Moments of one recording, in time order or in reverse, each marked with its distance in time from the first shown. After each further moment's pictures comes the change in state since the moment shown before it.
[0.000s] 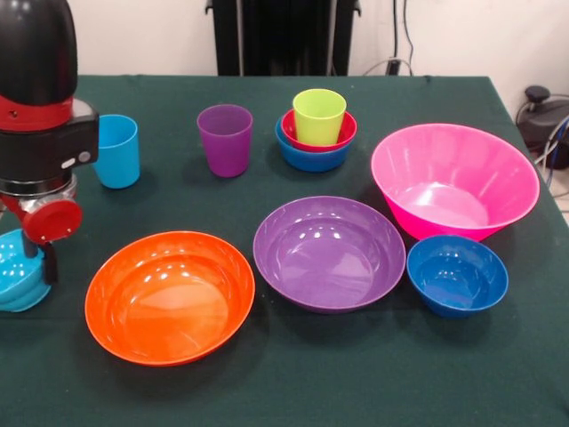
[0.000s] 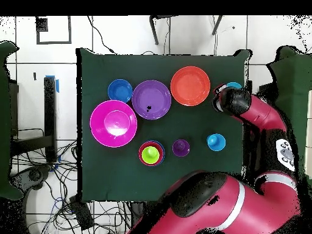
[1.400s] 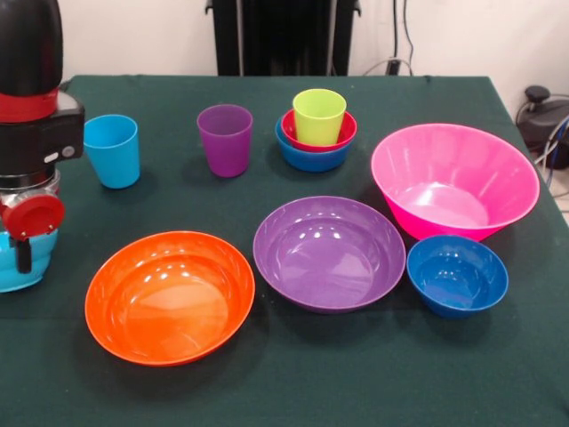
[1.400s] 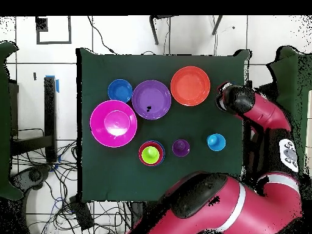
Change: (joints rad) arm 0.000 -0.009 -0.011 -0.016 0.000 0.000 0.000
